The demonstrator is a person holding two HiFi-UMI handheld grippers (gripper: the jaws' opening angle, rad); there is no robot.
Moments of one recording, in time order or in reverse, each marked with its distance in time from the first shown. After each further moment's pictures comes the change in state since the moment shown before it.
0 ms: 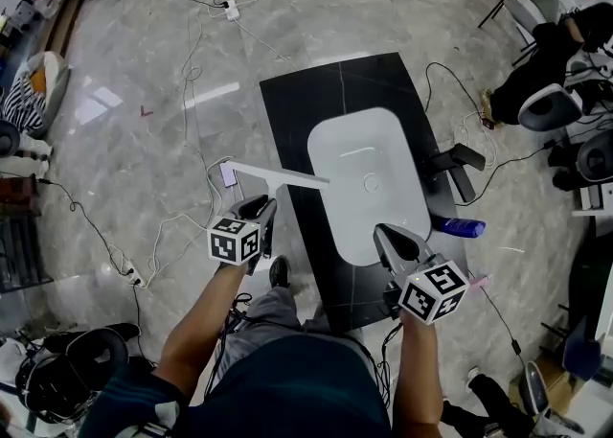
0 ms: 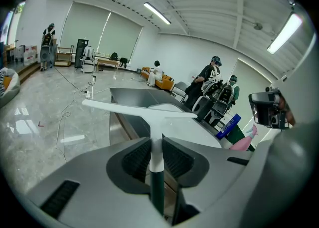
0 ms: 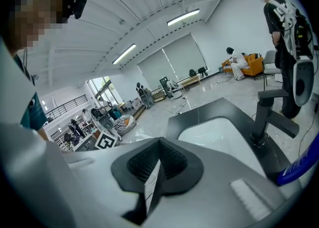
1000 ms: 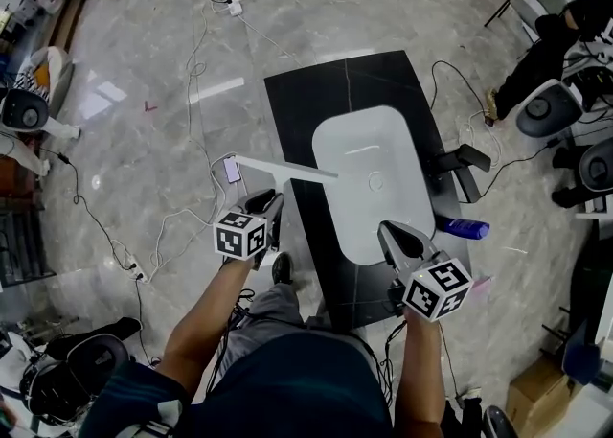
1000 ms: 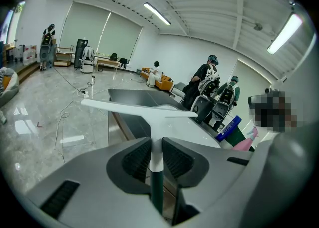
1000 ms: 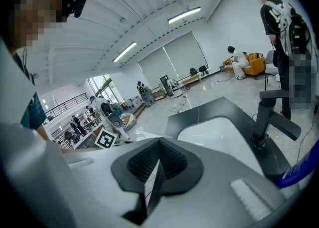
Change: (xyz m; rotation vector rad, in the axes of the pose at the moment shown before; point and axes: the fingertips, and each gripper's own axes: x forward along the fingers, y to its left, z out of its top) left arm 0.008 -0.006 0.007 -0.001 -0.005 -0.002; right arm 0.004 -0.007 -0.001 -0.006 0.025 0.006
